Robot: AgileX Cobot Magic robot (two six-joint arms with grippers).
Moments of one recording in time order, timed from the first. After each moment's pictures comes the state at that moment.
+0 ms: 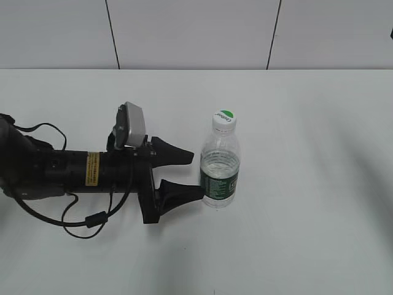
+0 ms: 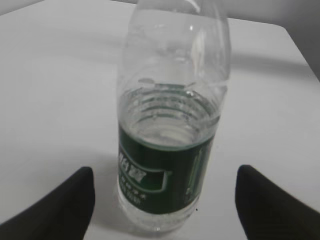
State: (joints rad) left arm -0.34 2.16 -0.83 1.18 -1.15 -0.40; right arm 0.00 1.08 -0.47 -0.55 -0.53 0.31
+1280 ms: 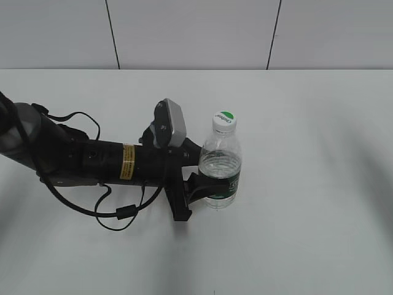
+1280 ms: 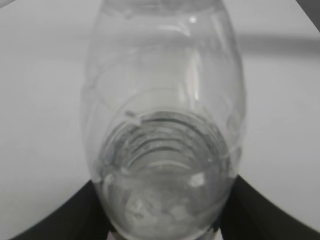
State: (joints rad) left arm -0.47 2.16 -0.95 1.16 -0.97 -0.42; right arm 0.00 1.08 -0.53 -0.61 -0.35 0.49
